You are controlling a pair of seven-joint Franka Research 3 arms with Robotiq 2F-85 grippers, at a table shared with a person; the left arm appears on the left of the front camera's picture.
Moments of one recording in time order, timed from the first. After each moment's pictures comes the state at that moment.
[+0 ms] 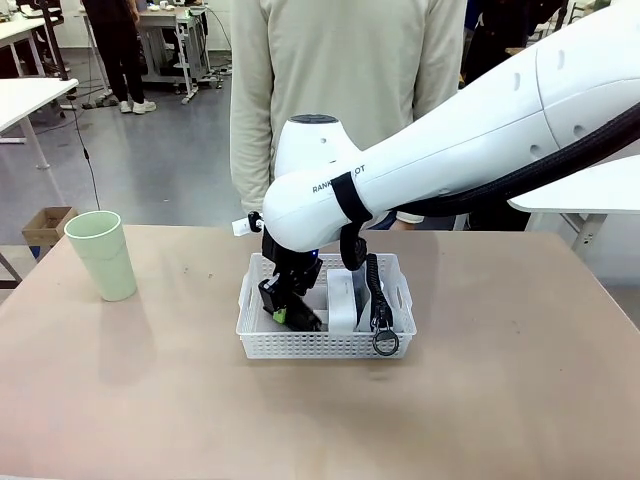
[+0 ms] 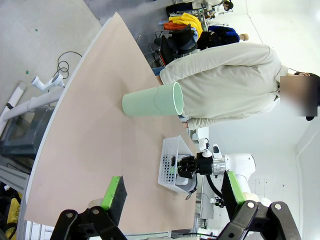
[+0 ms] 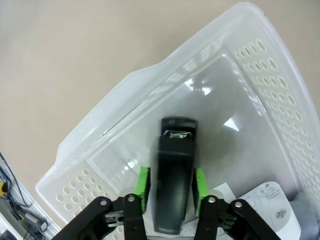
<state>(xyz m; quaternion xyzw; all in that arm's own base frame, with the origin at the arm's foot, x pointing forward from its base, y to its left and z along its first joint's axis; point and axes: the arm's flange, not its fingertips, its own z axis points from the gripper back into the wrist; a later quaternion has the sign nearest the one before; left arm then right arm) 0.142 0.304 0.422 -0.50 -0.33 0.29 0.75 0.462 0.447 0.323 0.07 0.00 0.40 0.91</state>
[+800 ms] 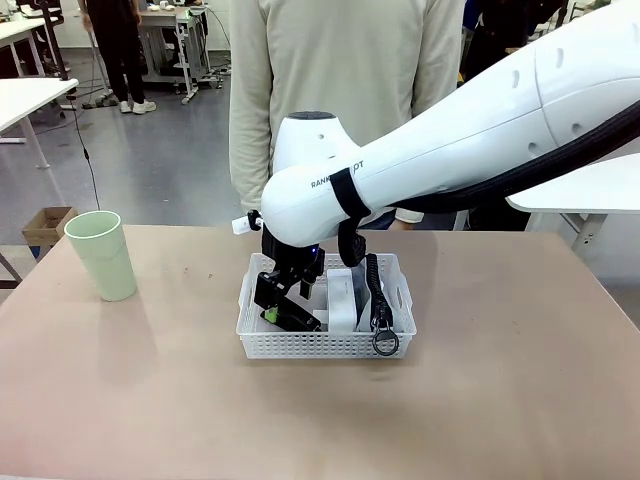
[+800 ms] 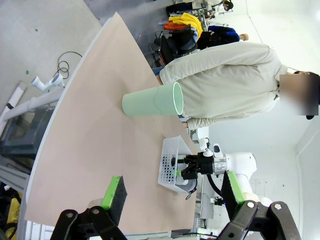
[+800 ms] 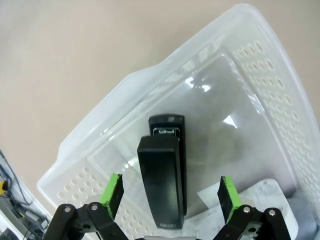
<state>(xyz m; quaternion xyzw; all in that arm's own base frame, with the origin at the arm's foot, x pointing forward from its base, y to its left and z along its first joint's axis) 0.142 0.304 0.422 -0.50 -0.33 0.29 0.75 0.464 0.446 0.333 0.07 0.00 0.40 0.91</state>
